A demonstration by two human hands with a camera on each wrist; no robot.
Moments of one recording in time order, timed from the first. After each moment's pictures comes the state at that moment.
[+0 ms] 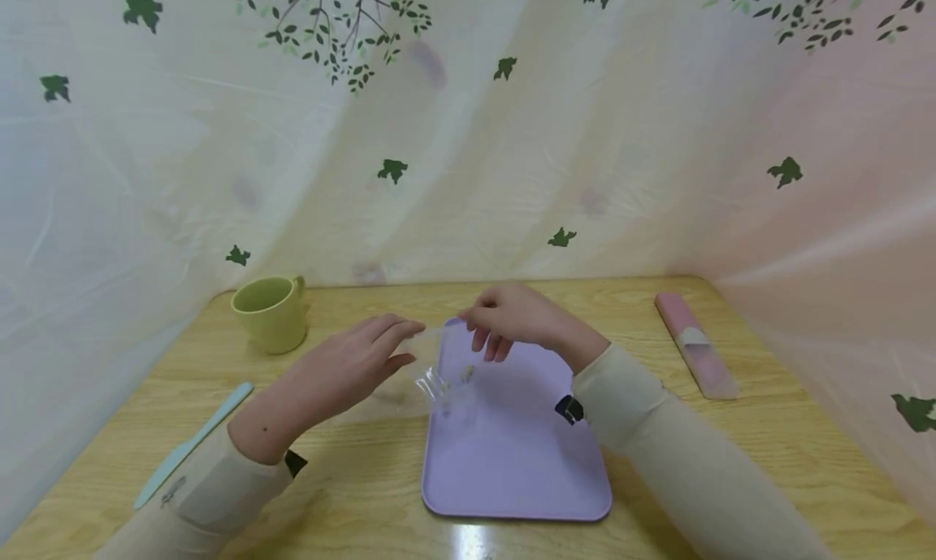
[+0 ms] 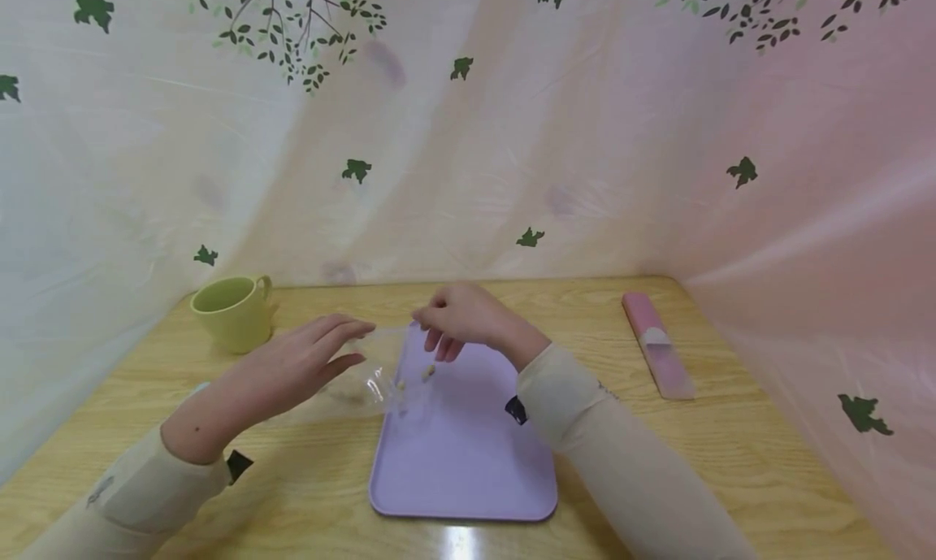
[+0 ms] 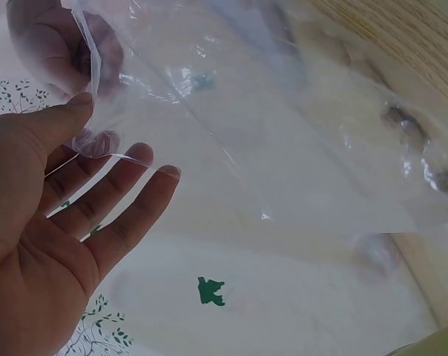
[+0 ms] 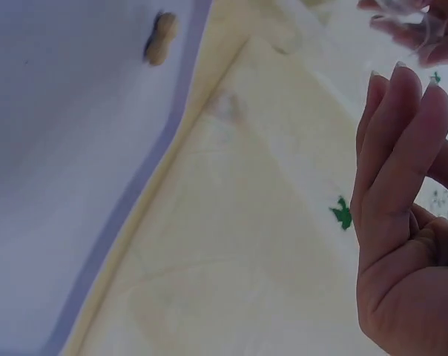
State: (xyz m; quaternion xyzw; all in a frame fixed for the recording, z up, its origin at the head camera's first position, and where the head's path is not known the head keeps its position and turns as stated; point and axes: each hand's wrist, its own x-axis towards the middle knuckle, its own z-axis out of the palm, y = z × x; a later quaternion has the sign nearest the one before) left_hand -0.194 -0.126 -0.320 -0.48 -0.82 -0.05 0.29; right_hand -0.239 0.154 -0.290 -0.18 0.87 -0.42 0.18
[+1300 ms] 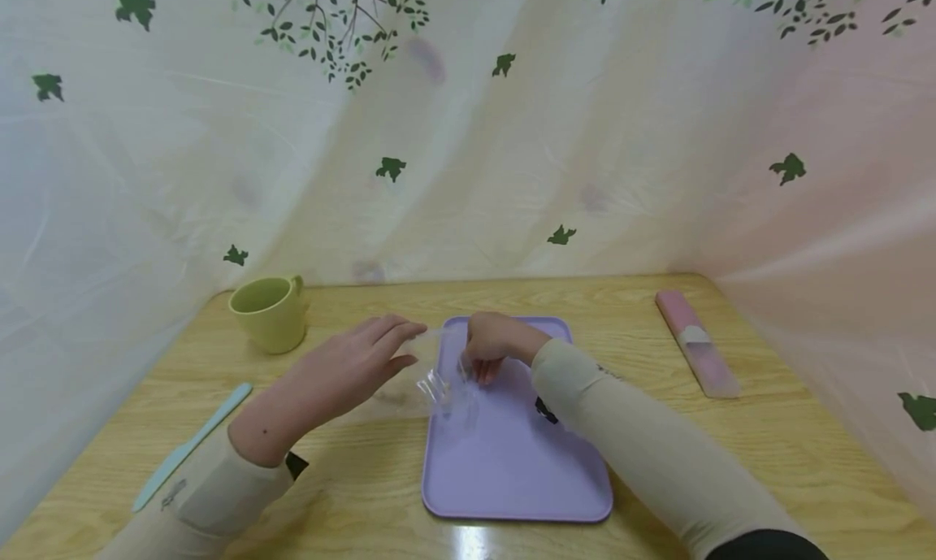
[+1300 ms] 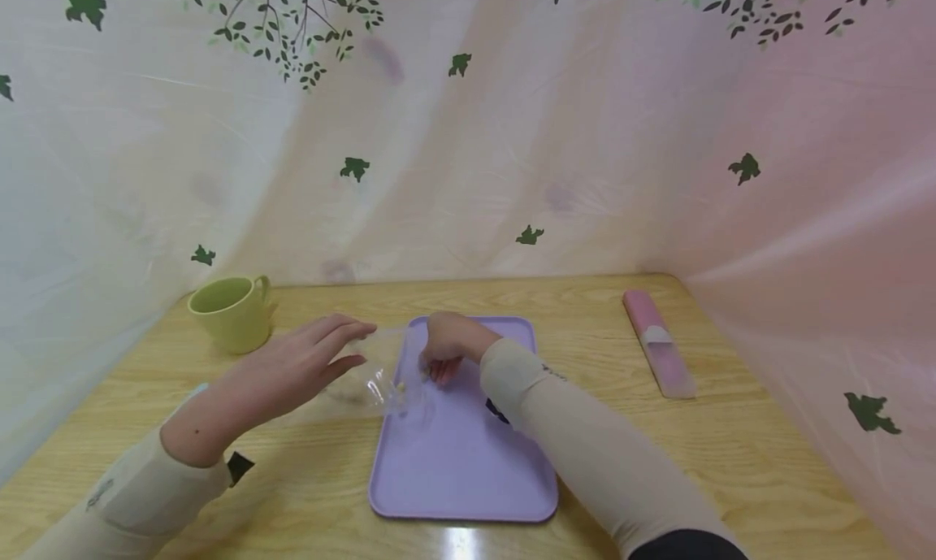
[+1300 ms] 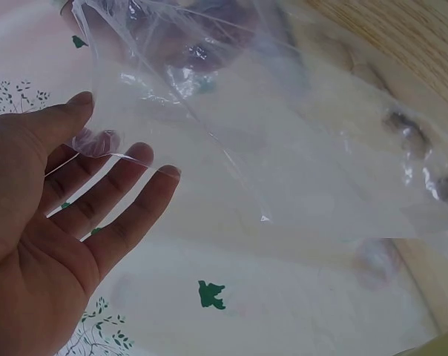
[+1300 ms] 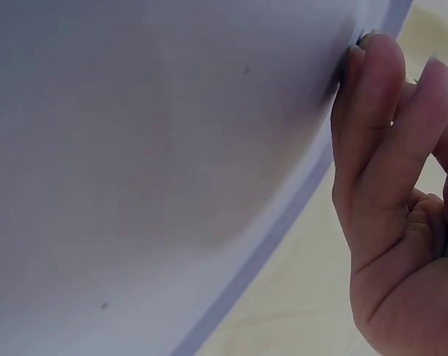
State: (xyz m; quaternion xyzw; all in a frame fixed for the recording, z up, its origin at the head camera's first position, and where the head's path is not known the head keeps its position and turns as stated) left_hand -0.194 -0.125 -0.321 -0.48 -0.82 -0.05 0.30; right_hand -0.276 0.125 -0.350 -0.15 0.91 -0.30 0.25
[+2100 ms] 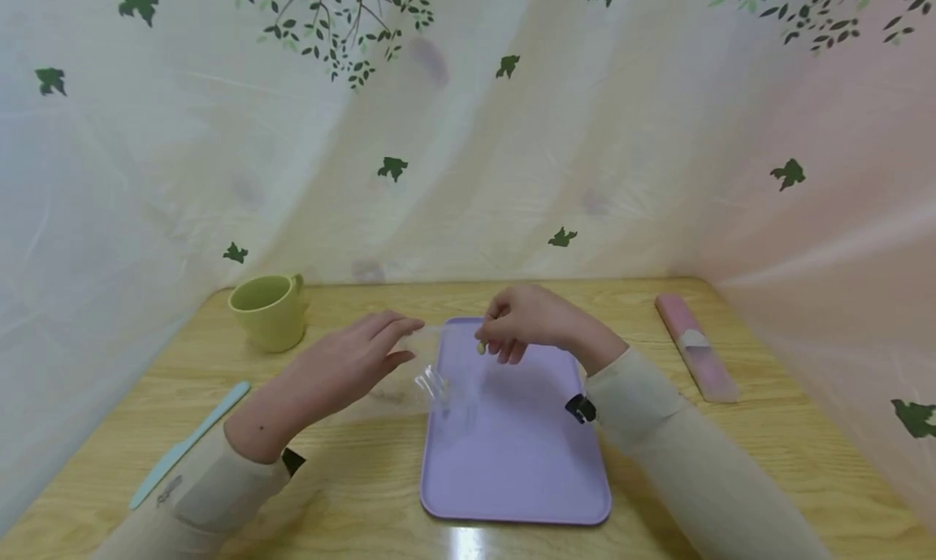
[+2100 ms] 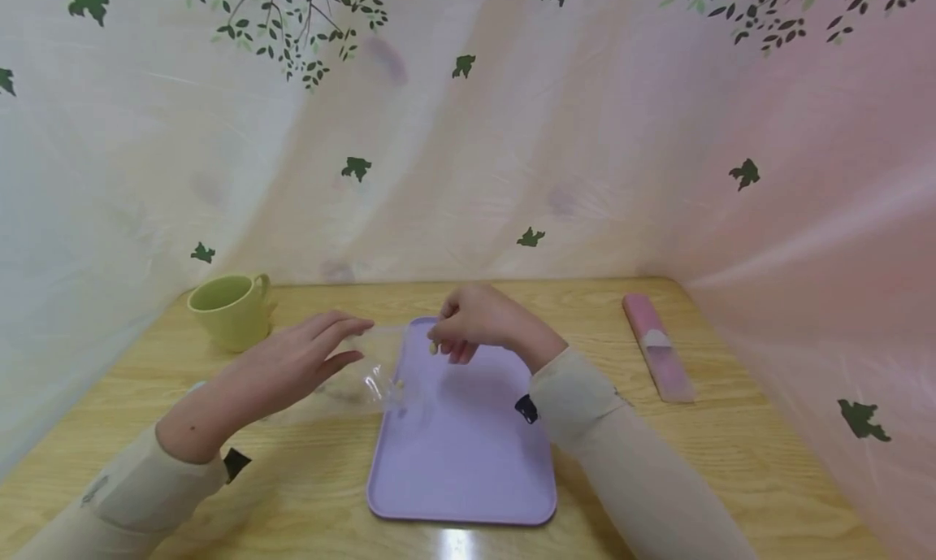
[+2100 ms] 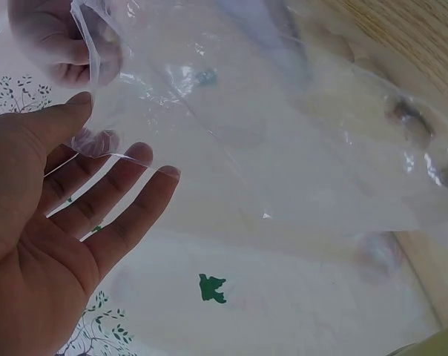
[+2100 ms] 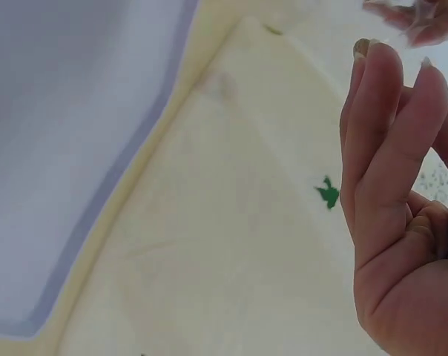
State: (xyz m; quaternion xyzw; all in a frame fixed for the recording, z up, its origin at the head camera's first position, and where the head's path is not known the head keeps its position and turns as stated) left_hand -0.197 -0.128 -0.318 -0.48 -0.82 -0.06 0.30; right_hand -0.239 0.169 -0.288 -0.18 0.88 -0.39 0.19
